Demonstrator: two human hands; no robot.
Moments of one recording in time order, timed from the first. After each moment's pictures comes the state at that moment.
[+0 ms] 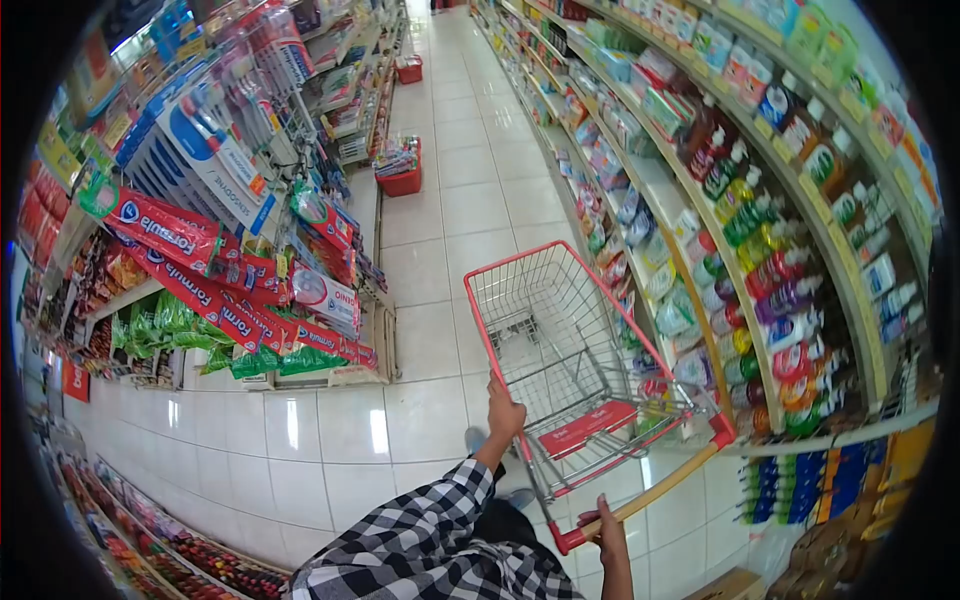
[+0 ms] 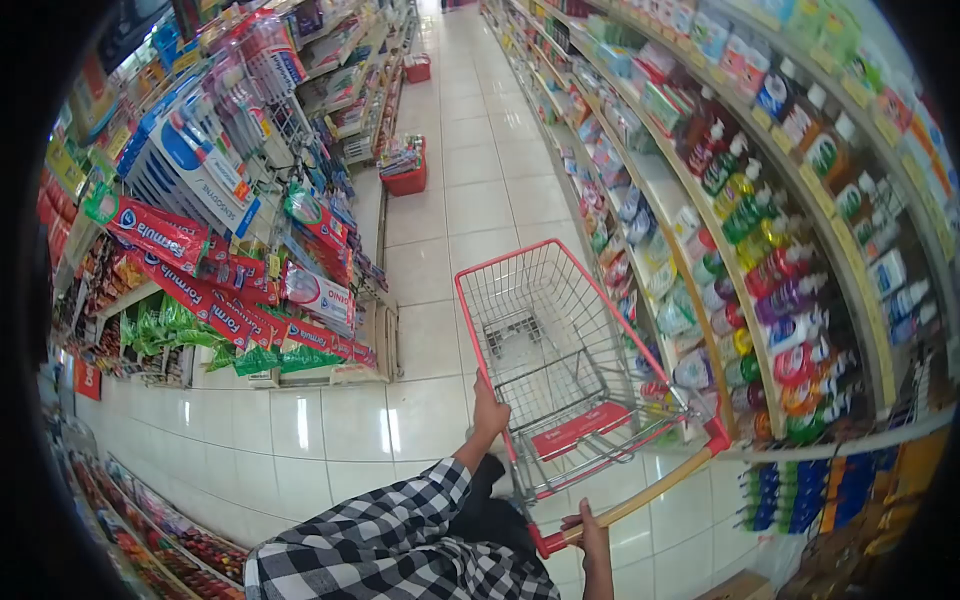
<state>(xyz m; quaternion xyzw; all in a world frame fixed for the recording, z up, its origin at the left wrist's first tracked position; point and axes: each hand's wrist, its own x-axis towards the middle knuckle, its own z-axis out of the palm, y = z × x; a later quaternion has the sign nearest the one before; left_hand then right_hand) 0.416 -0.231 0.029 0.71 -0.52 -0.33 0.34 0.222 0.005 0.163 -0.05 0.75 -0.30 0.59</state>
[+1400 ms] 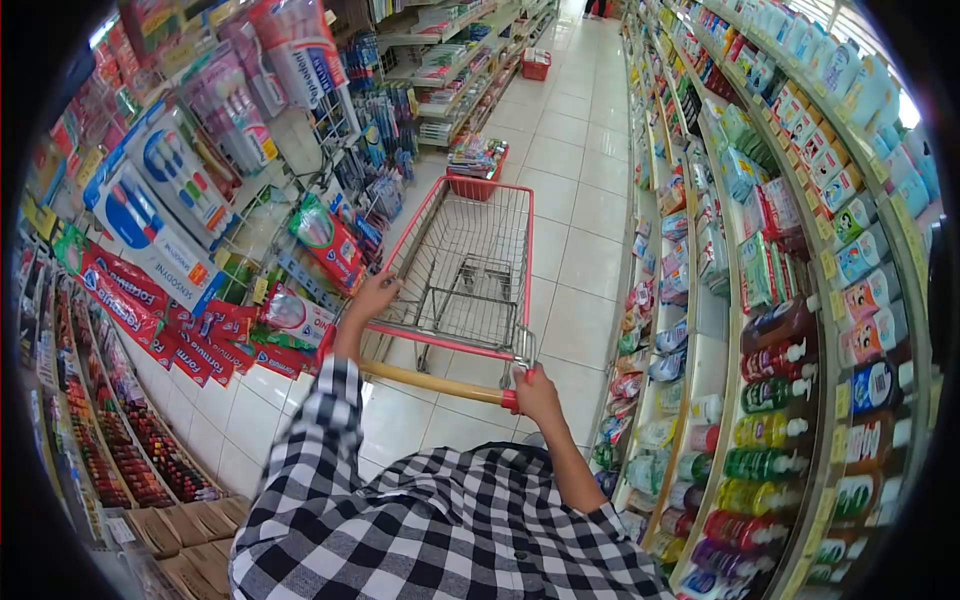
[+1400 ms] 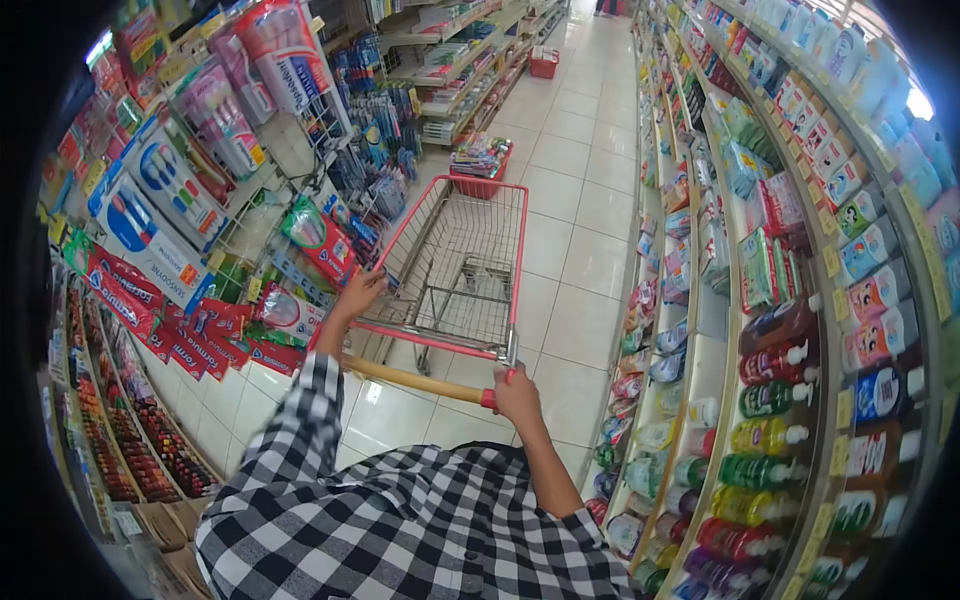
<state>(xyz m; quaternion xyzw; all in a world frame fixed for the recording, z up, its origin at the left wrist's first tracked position) 0.663 -0.596 0.134 0.74 -0.47 -0.26 0.40 0.264 -0.587 0.178 -0.63 0.63 -0.08 0.45</state>
